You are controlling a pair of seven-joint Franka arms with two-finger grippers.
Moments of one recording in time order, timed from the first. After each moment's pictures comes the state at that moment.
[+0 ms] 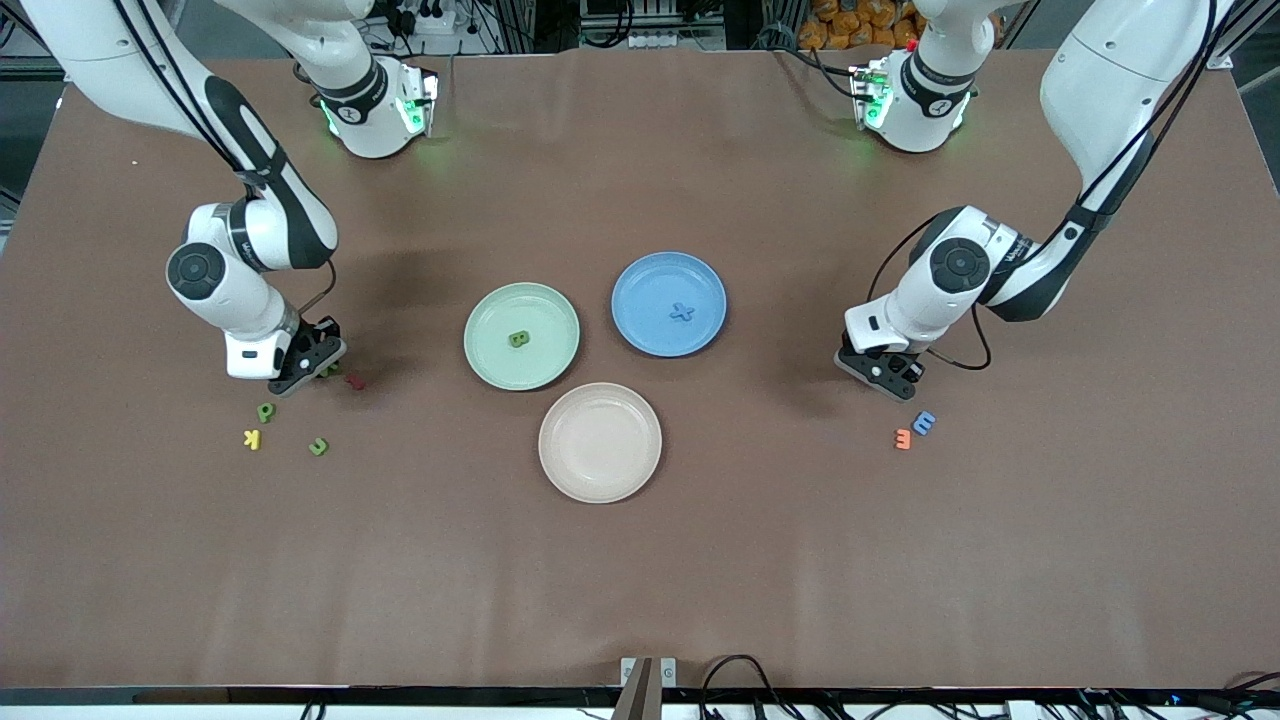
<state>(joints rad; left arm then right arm) 0.29 0.48 -0.53 -2.28 0.55 2.70 -0.07 -0.13 0.35 0.06 -2.40 -0.21 2.75 -0.64</state>
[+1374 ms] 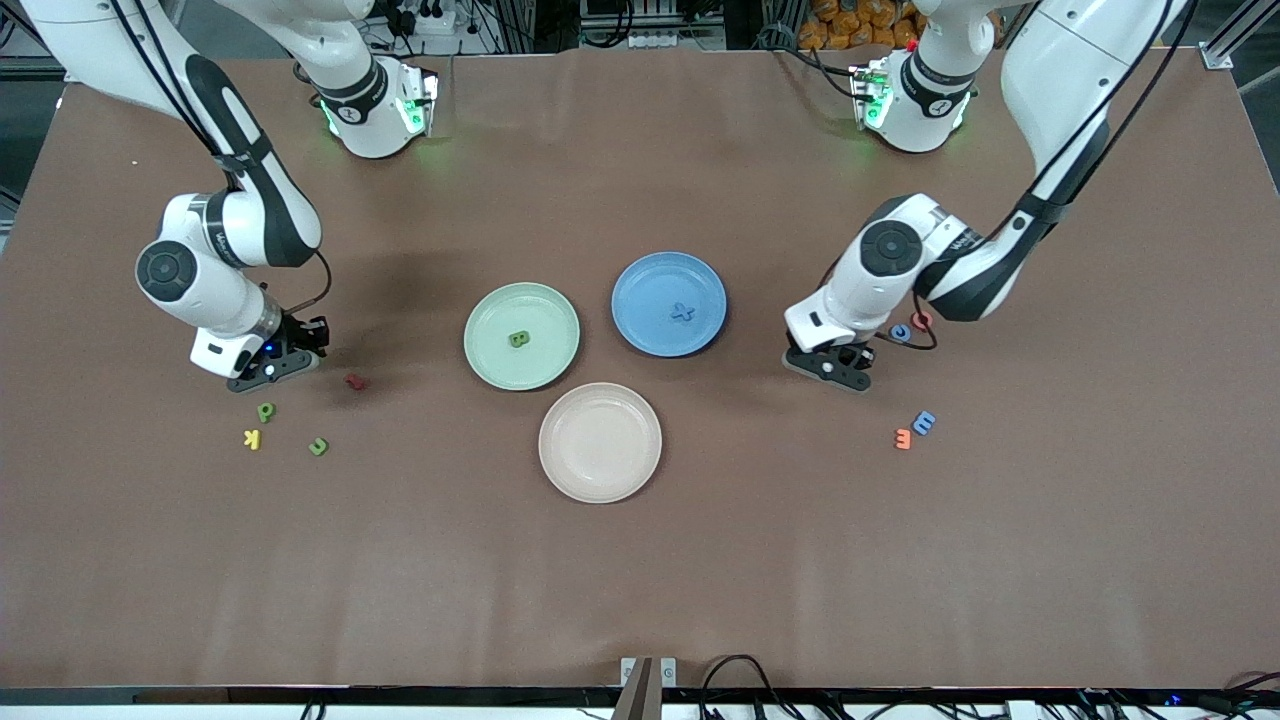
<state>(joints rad) 0.18 0.48 -0.65 -2.16 0.54 2.55 -0.44 -0.14 0.27 0.07 -2.37 -0.11 2.58 -0.35</state>
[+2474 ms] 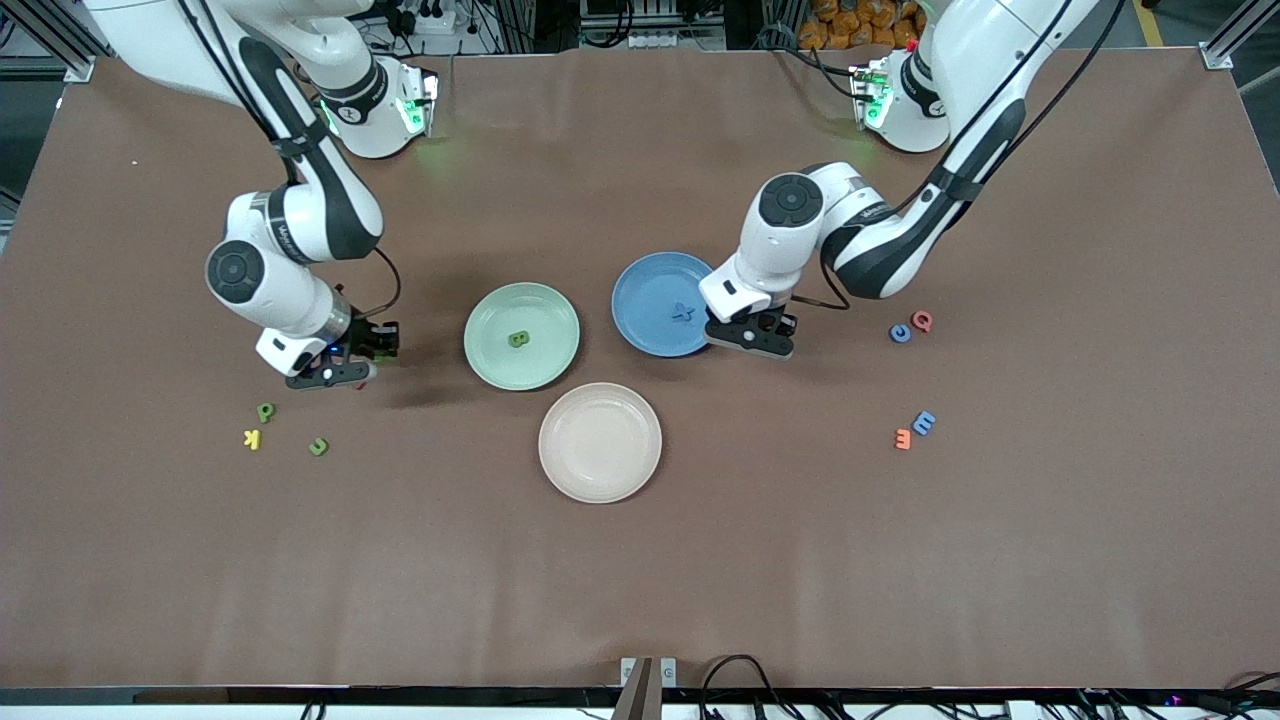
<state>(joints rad) -0.04 0.48 -0.65 -2.07 0.52 2.51 -0.77 0.05 0.26 0.13 -2.32 0.06 2.50 0.00</state>
